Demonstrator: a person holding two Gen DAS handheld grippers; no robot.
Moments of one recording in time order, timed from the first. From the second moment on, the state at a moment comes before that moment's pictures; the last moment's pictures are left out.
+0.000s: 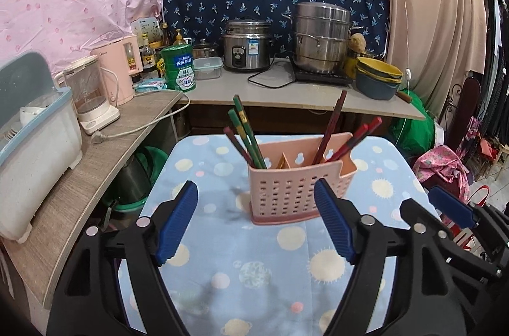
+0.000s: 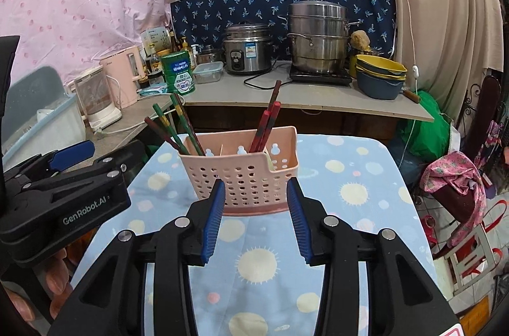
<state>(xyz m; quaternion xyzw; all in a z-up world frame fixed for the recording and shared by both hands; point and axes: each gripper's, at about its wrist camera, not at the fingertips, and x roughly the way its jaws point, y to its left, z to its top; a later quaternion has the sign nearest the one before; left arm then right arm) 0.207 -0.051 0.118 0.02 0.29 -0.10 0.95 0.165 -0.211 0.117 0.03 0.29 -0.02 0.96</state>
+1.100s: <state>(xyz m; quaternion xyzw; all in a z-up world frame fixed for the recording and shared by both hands) 0.183 -0.043 0.051 0.03 0.35 -0.04 0.94 0.132 -0.224 0.057 0.04 0.32 -0.06 0.94</state>
